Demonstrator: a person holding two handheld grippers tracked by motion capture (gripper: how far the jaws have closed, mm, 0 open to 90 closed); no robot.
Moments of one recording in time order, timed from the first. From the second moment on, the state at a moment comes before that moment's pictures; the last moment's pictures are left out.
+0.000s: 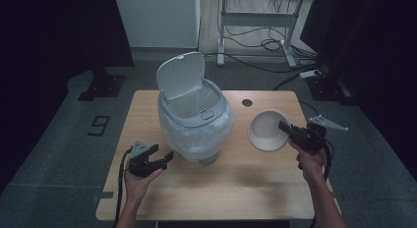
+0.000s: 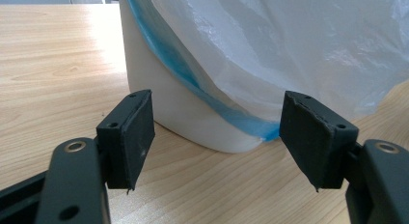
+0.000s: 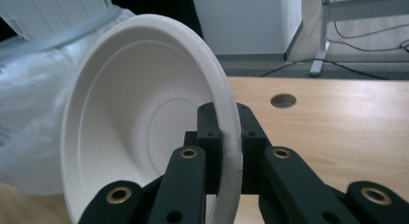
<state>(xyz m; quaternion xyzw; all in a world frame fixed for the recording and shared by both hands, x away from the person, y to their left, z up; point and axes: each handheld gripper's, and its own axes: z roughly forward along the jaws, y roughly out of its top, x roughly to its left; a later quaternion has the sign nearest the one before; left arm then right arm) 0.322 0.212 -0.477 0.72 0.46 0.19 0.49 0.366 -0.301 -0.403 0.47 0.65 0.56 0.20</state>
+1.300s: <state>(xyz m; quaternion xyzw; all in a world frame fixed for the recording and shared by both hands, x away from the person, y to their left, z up) 0.322 0.210 -0.477 0.72 0.46 0.18 0.49 0.370 -0.254 -0.322 0.40 0.64 0.62 0.21</state>
